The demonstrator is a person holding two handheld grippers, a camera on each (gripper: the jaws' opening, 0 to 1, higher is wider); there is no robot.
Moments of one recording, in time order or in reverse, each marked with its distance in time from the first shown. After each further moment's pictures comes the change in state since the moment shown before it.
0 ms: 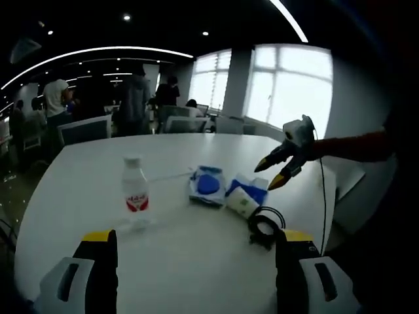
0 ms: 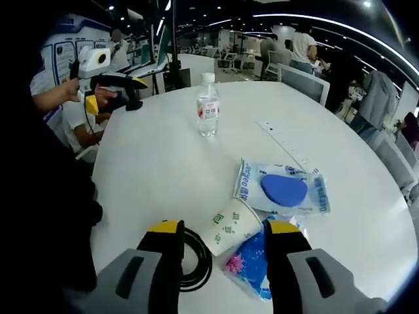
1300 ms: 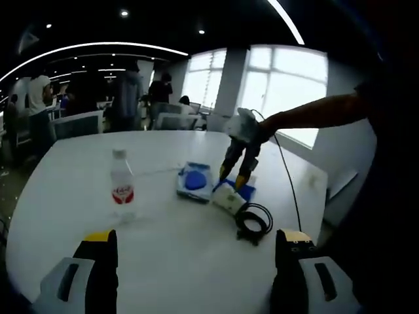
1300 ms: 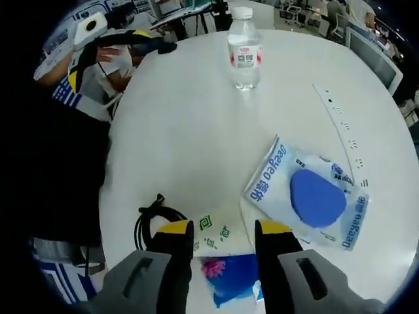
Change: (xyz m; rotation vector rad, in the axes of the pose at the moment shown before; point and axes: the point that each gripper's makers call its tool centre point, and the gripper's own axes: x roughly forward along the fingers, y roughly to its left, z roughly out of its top) left arm 0.000 -0.020 -0.009 -0.015 -0.003 -0.050; right arm 0.066 -0.010 0.003 -0.206 0.381 0.357
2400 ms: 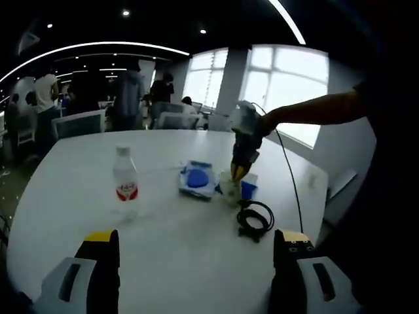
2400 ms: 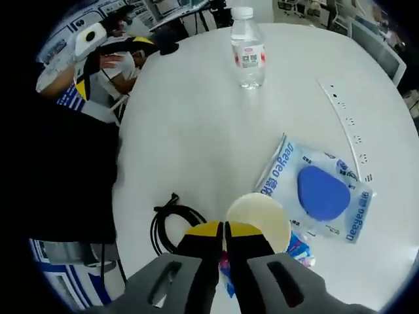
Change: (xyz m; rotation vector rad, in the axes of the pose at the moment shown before) left arm -0.009 0.004 -0.004 -0.002 -0.005 -0.002; right arm -0.026 0.020 0.000 0.021 0.023 0.038
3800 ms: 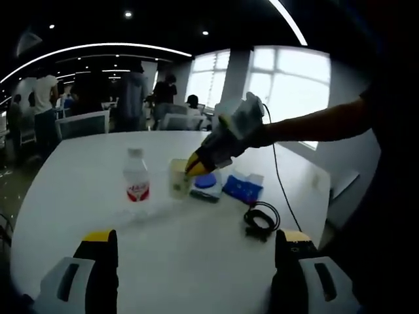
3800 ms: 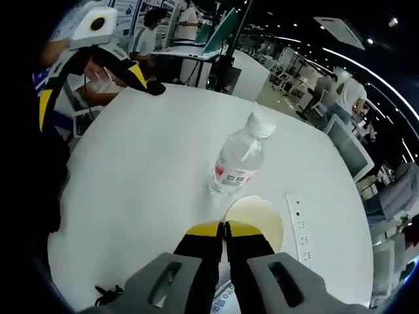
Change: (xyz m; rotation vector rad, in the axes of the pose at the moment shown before) left arm -0.004 0.017 0.000 -0.009 0.002 0.023; right arm 0.034 -0.029 0.166 -0.298 -0.362 -0.422
